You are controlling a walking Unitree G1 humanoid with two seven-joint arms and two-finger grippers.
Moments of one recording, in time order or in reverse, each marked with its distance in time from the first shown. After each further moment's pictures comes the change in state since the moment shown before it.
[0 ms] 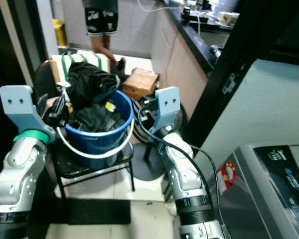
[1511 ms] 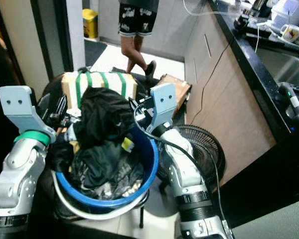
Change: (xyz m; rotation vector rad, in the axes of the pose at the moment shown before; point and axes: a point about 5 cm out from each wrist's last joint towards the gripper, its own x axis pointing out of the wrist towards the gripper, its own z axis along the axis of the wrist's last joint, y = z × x) left arm -0.005 -0.004 0.001 -0.039 -0.003 -0.021; right arm 0.005 0.002 0.002 -0.067 0.022 0.042
